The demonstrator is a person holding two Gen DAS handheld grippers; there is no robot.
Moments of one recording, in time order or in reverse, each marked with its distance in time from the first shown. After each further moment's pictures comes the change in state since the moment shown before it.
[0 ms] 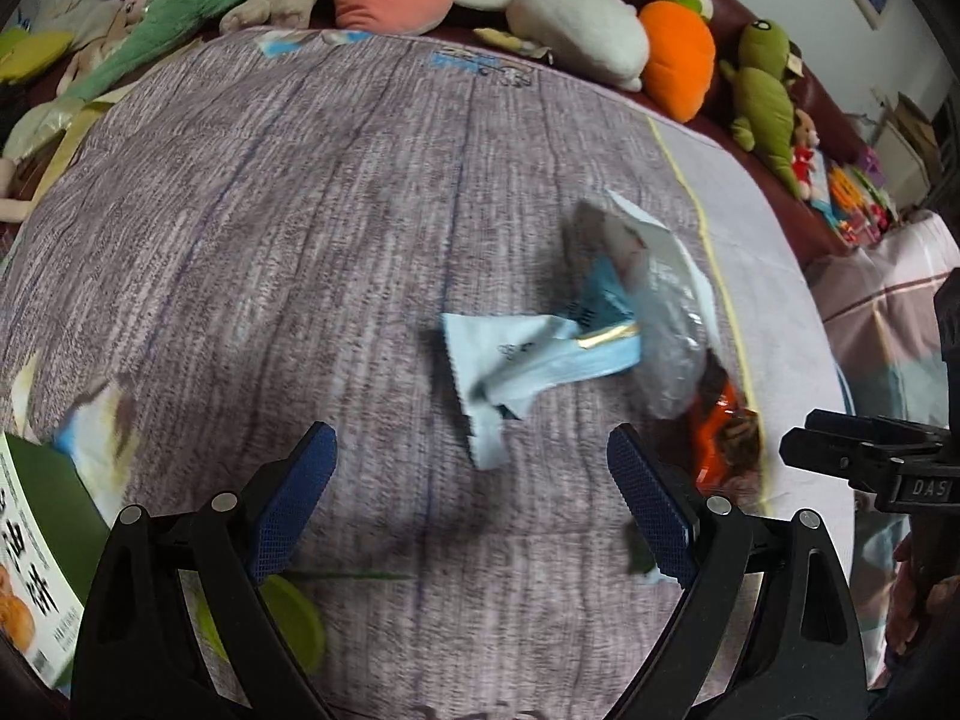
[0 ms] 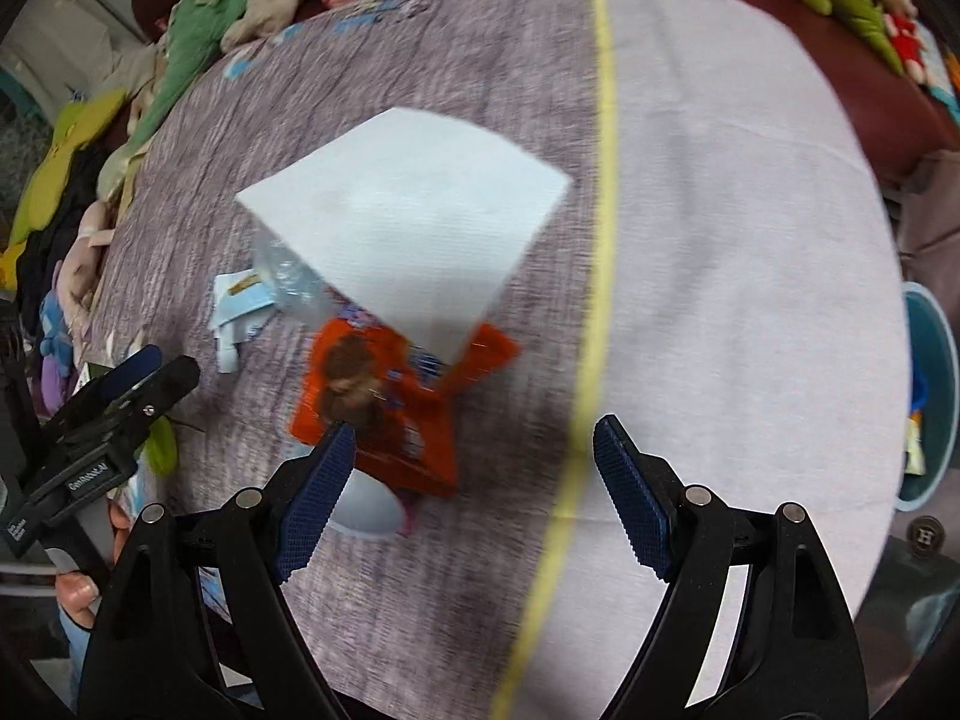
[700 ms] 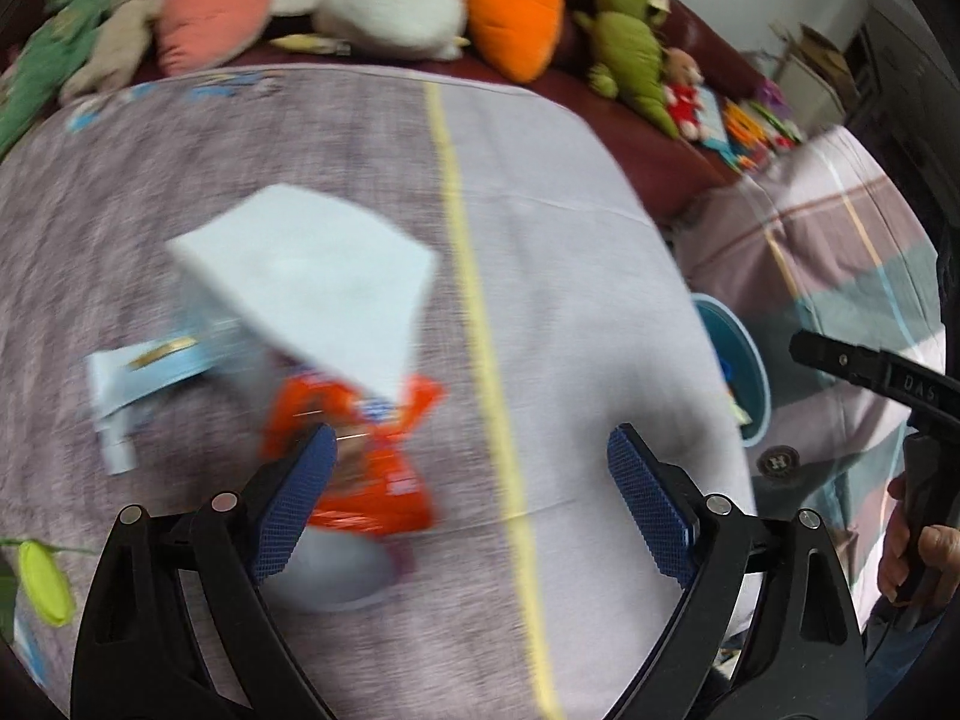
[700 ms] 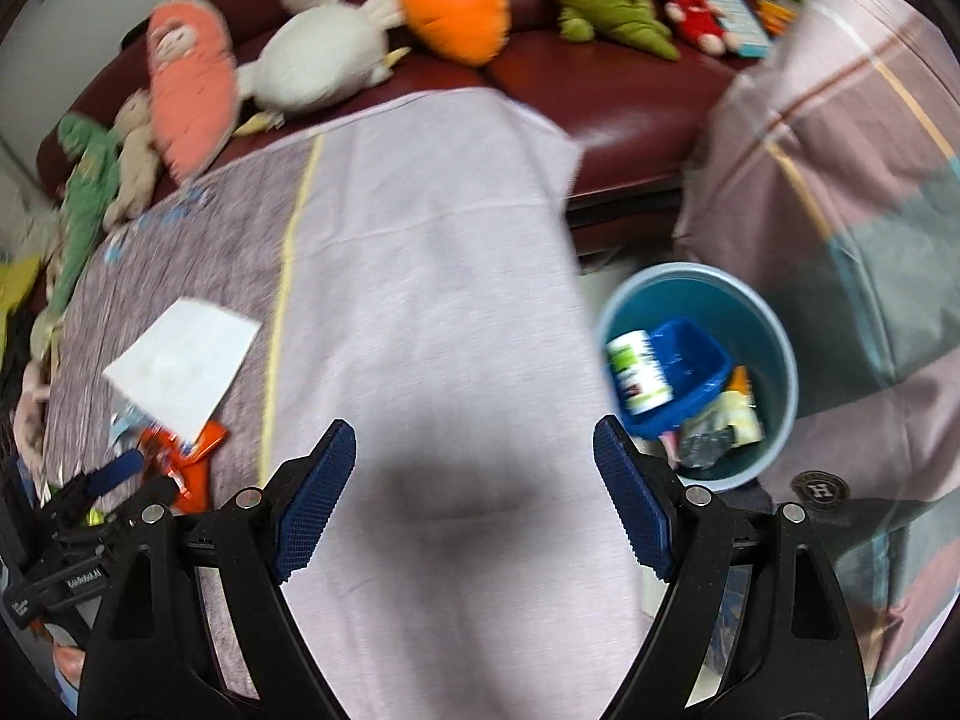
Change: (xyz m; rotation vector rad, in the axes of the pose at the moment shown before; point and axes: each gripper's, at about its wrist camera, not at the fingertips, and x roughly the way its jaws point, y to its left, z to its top) left arm 0.009 -0.173 -0.008 0.148 0.019 -0.165; right arm -0.127 -0.170 -0.045 0.216 -0.258 -0.204
